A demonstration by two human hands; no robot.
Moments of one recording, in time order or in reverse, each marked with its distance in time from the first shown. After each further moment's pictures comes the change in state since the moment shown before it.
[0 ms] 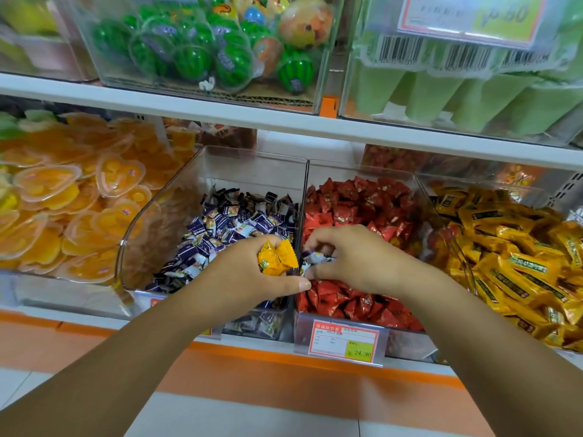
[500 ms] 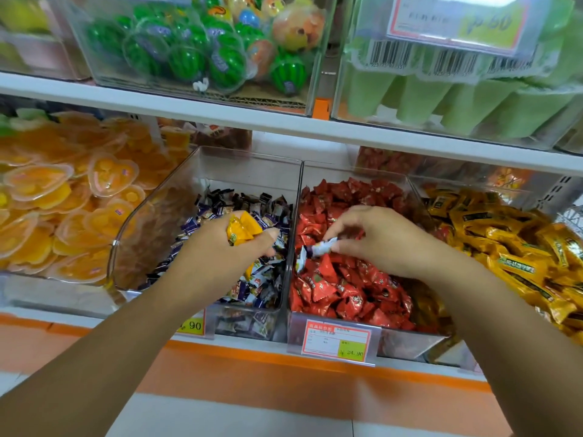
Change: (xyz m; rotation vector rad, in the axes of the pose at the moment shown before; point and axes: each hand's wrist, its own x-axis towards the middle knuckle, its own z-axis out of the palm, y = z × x) left_hand 0.000 0.008 -0.014 0.021 0.268 -0.056; right_hand -0.014 0.016 -0.034 -0.006 0.059 0.029
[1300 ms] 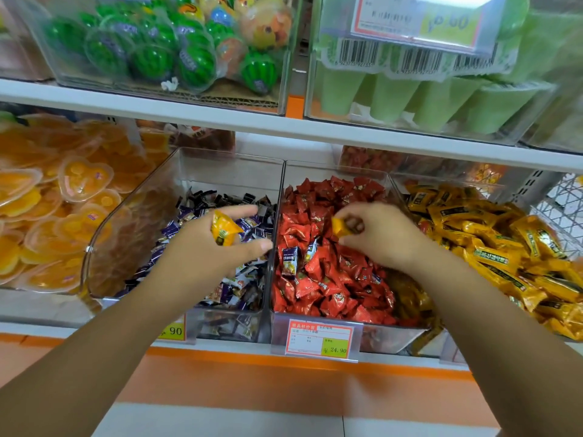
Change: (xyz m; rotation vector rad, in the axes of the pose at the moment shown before) left_hand 0.008 -0.003 0.004 -0.118 -0.028 0.047; right_hand -0.002 0.026 -0.001 -0.080 0.133 0.218
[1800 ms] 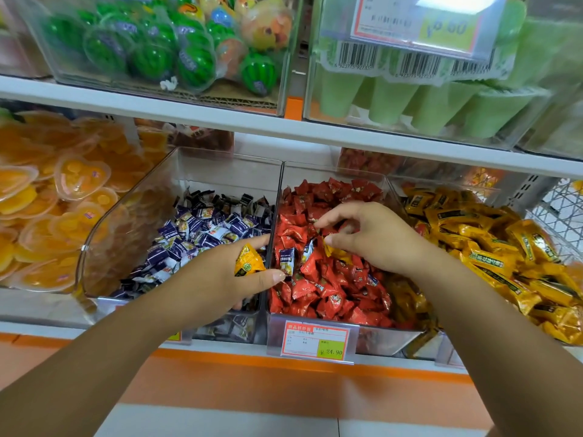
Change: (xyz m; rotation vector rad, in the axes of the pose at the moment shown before) left_hand -0.006 -0.002 0.014 0.288 -0.285 -0.003; right_hand -0.003 -0.004 -0.002 0.323 -0.041 -0.091
